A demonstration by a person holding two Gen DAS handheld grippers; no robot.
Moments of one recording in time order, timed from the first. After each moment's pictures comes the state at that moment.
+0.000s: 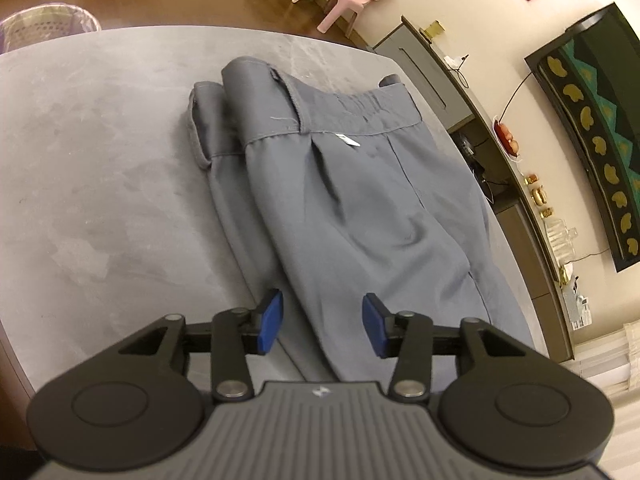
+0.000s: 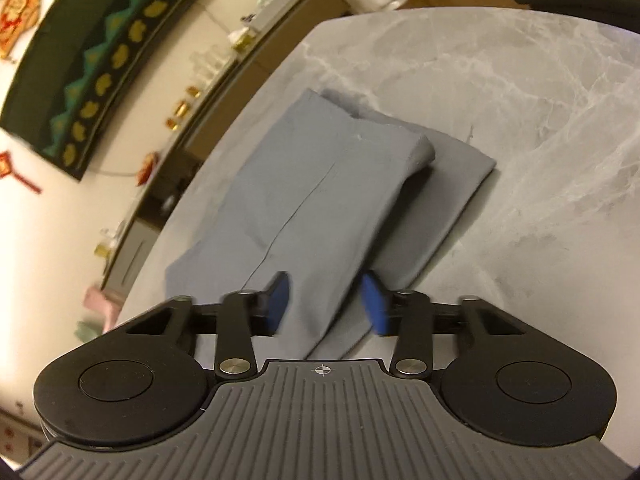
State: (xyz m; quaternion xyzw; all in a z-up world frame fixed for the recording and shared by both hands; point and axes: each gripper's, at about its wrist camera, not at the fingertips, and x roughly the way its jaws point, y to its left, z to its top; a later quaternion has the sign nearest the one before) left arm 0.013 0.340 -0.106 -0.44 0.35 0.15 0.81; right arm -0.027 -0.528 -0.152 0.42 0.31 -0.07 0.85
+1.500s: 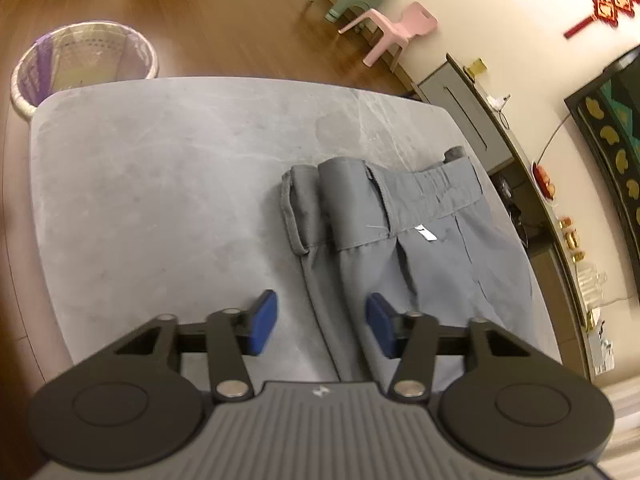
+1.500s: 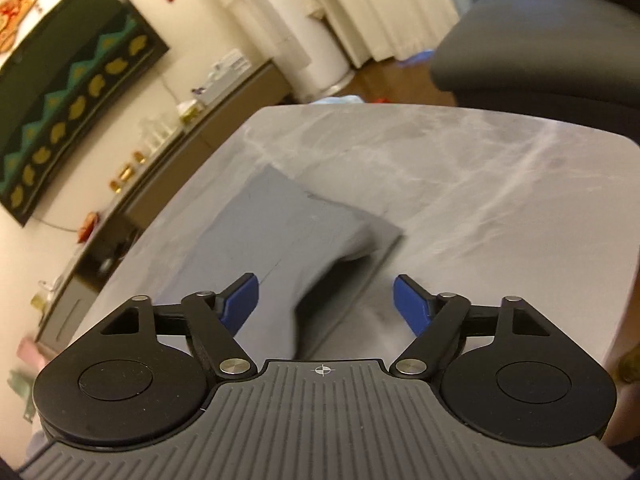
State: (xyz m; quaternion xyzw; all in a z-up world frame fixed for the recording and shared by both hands) left arm -0.017 0.389 -0.100 -0.44 0.33 0.22 0.80; right arm -0.100 -0.523 -0.127 0.37 0.26 -0.22 0.87
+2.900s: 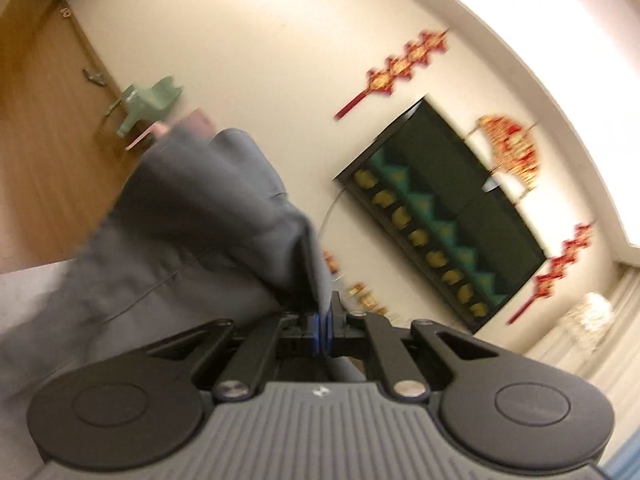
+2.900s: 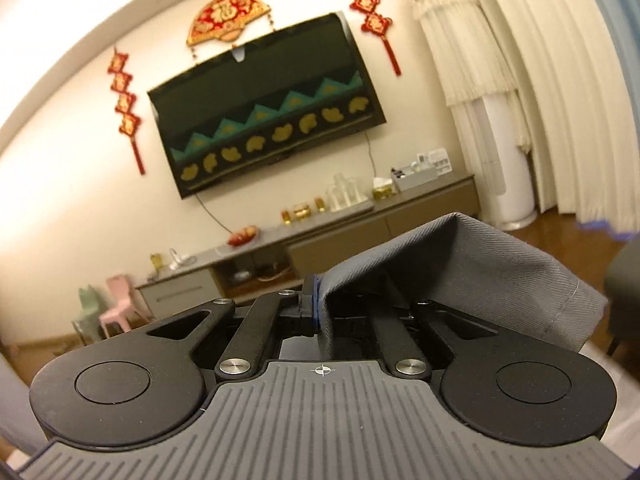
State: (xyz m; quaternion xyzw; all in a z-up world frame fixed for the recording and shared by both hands) left arm -0.021 0.303 0.147 -0.39 0.12 0.04 0.91; right arm -0.097 -0.439 0.105 0.16 0.12 0.01 0.98
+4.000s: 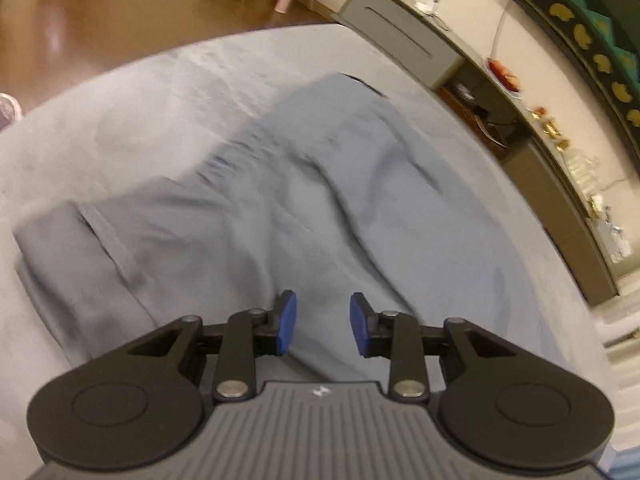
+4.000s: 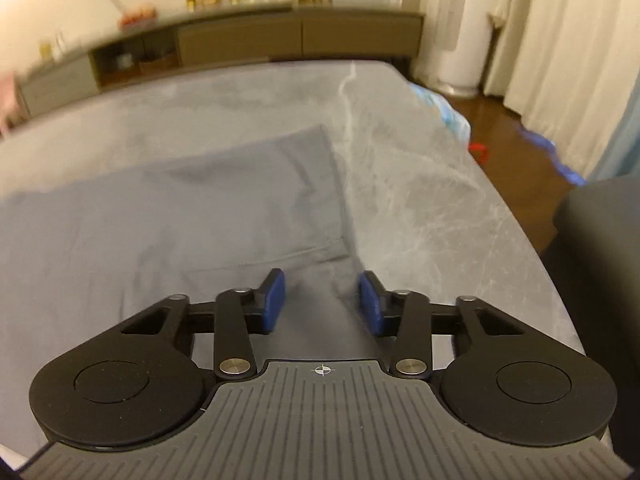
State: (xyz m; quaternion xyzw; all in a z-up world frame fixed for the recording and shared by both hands) left arm 0.106 0.364 -0.109 -0.32 0.43 0.15 0.83; right arm 0.106 -0.514 -0.086 0.01 0.39 -0.09 0.92
